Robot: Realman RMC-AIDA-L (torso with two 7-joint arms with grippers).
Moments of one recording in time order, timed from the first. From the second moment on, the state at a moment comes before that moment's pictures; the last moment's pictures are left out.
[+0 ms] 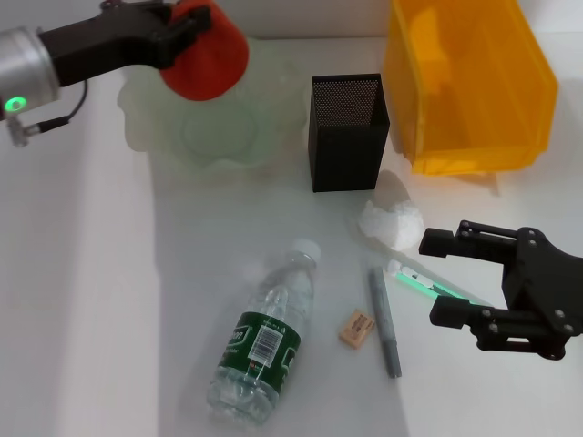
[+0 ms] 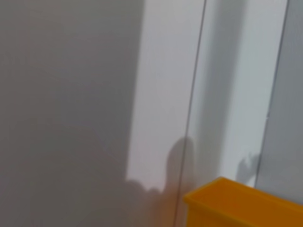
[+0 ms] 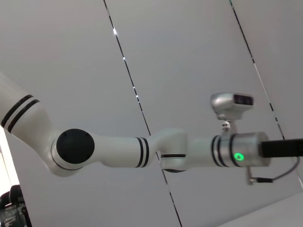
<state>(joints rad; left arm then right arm) -0.67 -2.07 0.72 0.65 1.79 1.19 -1.45 0.39 2.08 -0.61 -0.51 -1.90 -2.05 1.18</state>
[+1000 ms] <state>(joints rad) -0.58 -2.05 1.01 0.76 1.64 1.15 -1.58 0.39 2.07 -0.56 -0.46 -1.89 -2.05 1.15</state>
